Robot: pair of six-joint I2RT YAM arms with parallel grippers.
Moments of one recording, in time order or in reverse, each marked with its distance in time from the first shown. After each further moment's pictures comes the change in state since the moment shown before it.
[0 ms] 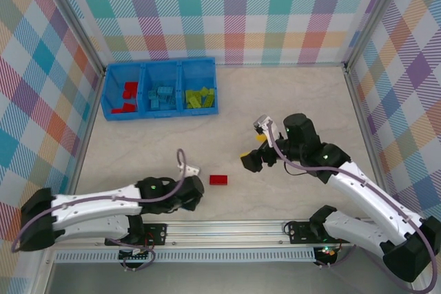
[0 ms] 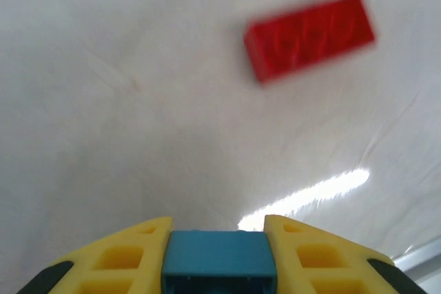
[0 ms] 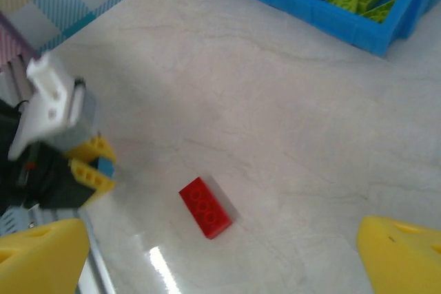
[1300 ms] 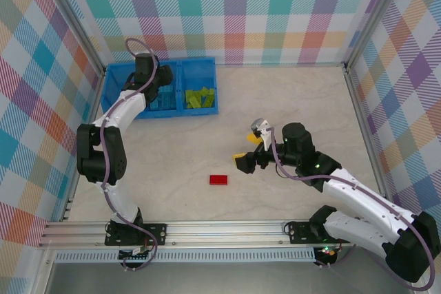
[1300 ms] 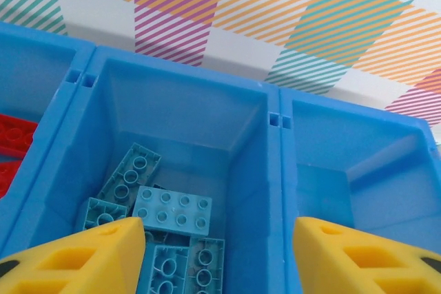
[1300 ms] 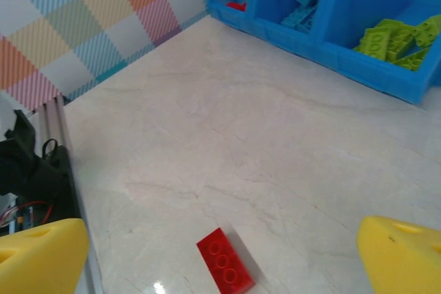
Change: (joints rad) left arm 1.068 0.882 0.893 0.522 0.230 0.454; right arm 0.037 -0.009 -0.194 0.381 0.003 0.098
